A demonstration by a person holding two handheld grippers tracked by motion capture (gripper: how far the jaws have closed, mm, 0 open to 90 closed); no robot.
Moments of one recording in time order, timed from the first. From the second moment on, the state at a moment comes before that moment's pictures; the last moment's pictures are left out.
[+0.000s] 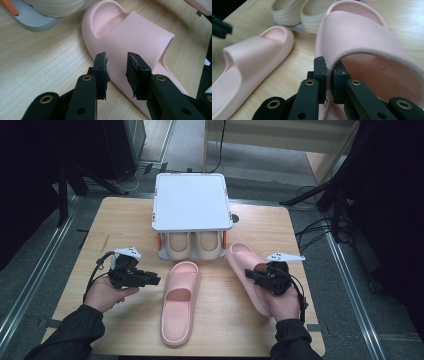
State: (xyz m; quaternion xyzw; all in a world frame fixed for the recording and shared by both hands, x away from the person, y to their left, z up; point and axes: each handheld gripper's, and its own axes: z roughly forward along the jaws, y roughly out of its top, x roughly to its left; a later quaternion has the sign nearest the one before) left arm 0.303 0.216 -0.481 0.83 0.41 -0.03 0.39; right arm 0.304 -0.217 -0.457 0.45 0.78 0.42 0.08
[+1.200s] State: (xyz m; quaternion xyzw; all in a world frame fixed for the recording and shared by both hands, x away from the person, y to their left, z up) left arm 0.311 0.202 -0.488 0.84 0.38 -0.03 0.39; right arm 0.273 -0.127 -0.504 0.39 0.85 0.36 0.04
